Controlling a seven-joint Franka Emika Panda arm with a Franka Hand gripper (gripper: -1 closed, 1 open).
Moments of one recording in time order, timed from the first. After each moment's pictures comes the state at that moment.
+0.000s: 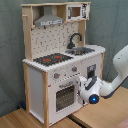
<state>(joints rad) -1.30 -0.61 2.26 -2.23 -1.19 2.15 1.82</state>
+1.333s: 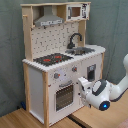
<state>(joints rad) -1.07 -0.56 2.22 -2.24 -1.27 2.03 1.59</state>
